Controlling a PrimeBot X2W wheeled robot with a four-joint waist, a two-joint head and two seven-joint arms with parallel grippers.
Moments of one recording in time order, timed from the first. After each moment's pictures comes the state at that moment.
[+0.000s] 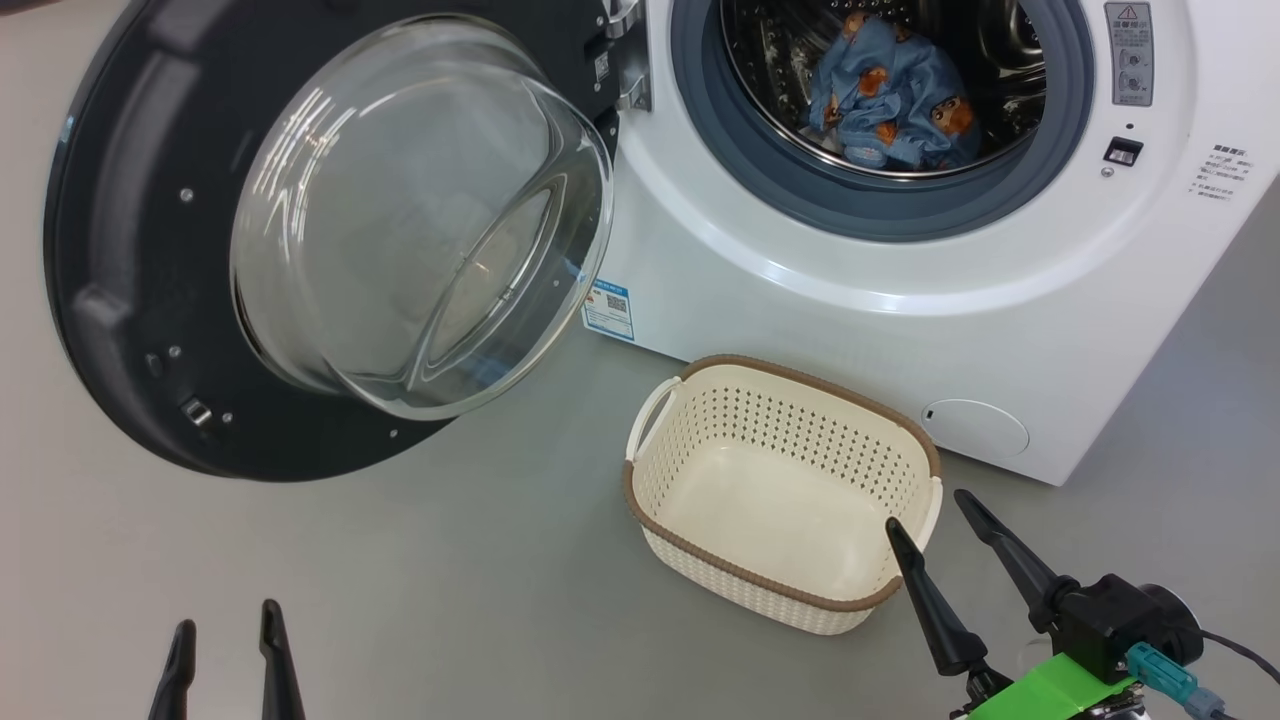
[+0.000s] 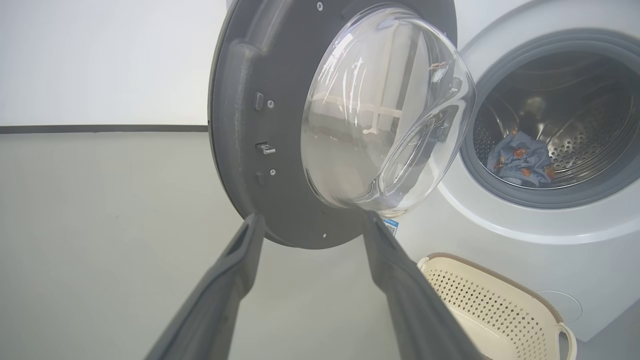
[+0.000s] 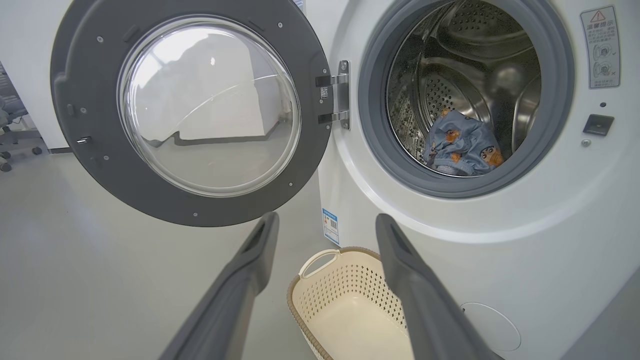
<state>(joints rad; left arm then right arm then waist) 0.19 0.04 0.04 -0.04 -0.28 0.08 -0.26 -0.03 -0.20 0.18 0.11 0.22 0.13 -0.26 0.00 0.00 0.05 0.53</state>
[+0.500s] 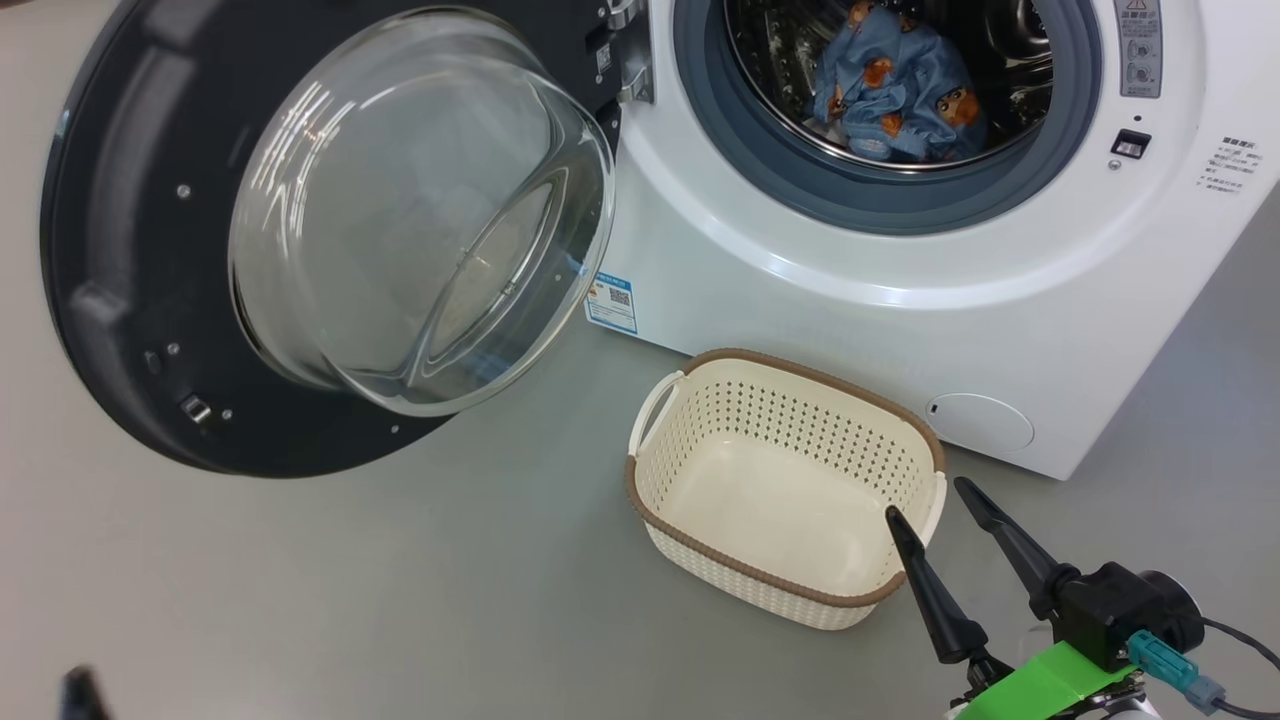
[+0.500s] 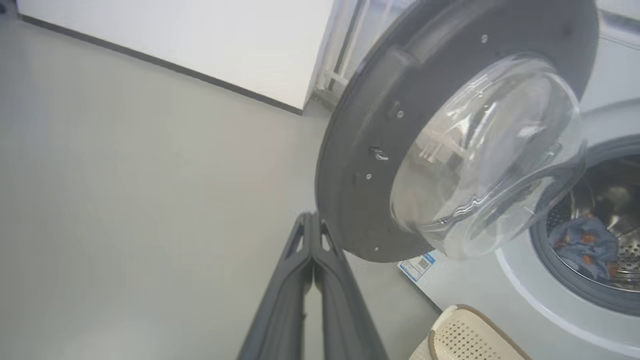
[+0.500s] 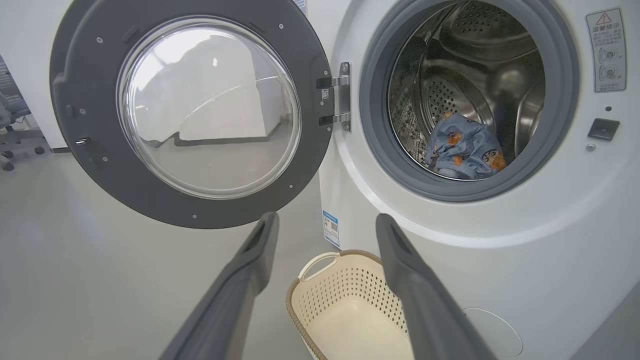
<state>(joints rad) 0.19 0.04 0.18 0.00 -0.55 0.07 -0.26 -0.05 -0.20 0.19 0.11 0.22 0.13 -0.26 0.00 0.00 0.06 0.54</state>
